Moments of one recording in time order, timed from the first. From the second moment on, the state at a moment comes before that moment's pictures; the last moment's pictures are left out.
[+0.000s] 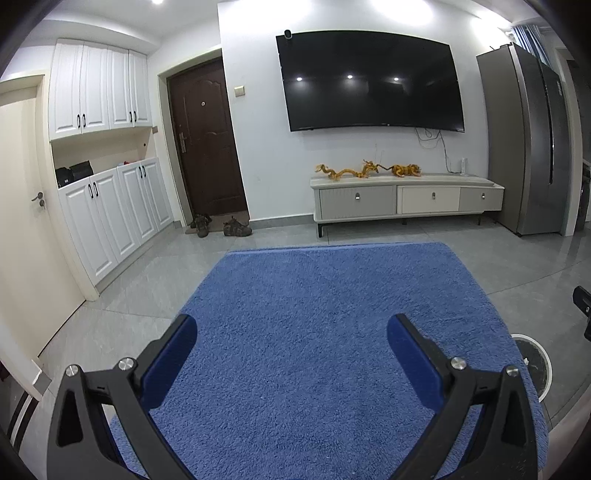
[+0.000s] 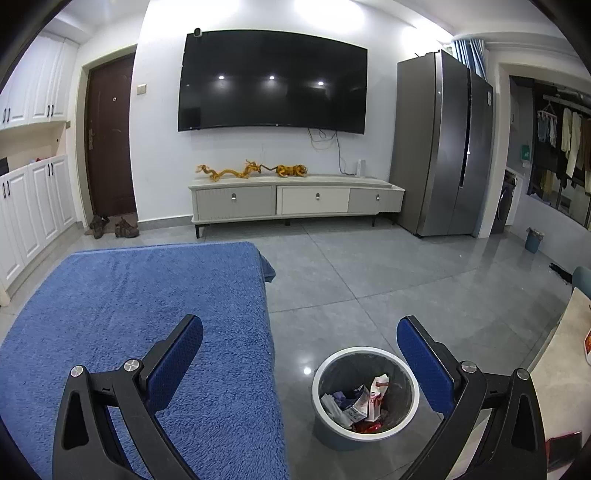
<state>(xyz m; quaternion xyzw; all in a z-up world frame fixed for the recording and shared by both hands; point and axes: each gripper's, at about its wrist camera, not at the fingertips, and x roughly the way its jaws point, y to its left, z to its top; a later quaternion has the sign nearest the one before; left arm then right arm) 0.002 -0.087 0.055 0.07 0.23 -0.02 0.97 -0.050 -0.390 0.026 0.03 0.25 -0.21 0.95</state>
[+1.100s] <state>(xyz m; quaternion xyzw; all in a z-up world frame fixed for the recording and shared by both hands) 0.026 -0.062 0.026 0.07 0.26 0.00 0.96 -0.016 -0.378 0.005 0.00 0.28 -0.20 0.94</state>
